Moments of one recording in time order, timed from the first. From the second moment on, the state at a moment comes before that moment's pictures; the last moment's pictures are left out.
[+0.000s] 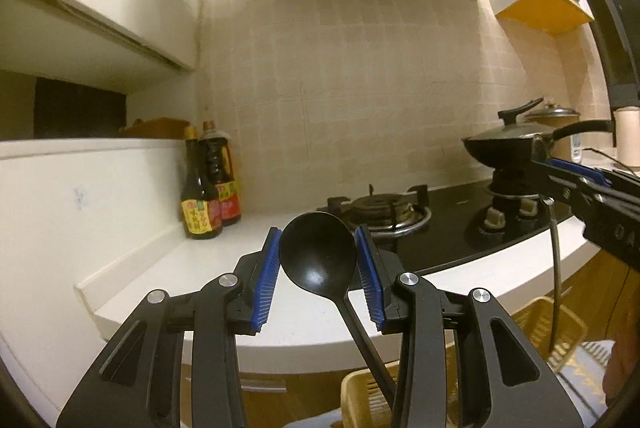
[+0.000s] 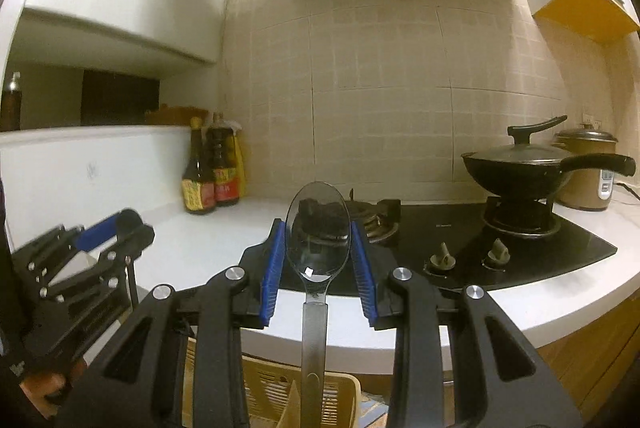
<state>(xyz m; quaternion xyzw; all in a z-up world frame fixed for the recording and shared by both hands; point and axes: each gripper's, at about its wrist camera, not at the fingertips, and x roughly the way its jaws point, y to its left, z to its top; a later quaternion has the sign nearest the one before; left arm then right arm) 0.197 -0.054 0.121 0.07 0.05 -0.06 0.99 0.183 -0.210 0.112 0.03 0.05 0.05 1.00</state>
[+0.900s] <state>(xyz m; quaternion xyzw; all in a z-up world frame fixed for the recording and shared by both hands) 0.135 -0.006 0.109 -0.02 0.15 -0.15 0.98 0.124 -0.236 0.084 0.11 0.18 0.09 0.97</state>
